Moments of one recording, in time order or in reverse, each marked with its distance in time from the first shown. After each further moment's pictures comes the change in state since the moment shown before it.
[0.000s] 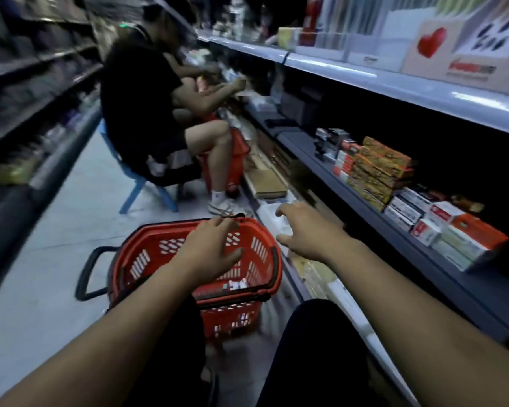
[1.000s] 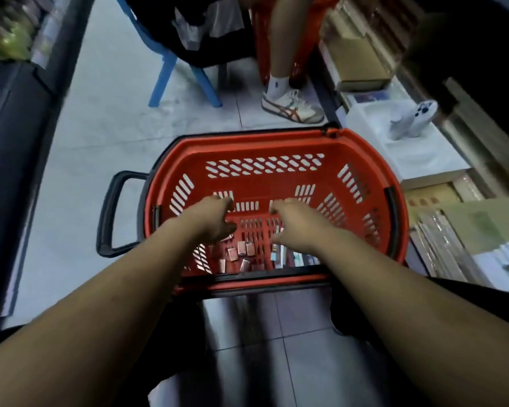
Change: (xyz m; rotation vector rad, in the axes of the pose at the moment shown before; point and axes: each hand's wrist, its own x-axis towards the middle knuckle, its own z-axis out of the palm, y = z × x) left_hand 0.072 -0.265 0.167 0.035 -0.651 -0.383; right_hand 0.184 -0.077 0.276 0.181 -0.521 -0.009
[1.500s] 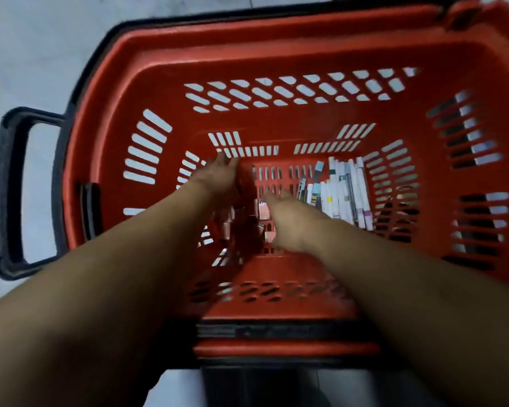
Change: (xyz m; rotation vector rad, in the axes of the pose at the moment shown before) left_hand 0.140 -0.061 0.104 0.129 -0.215 -0.090; right_hand 0.107 0.021 0.134 0.037 -0.361 0.016
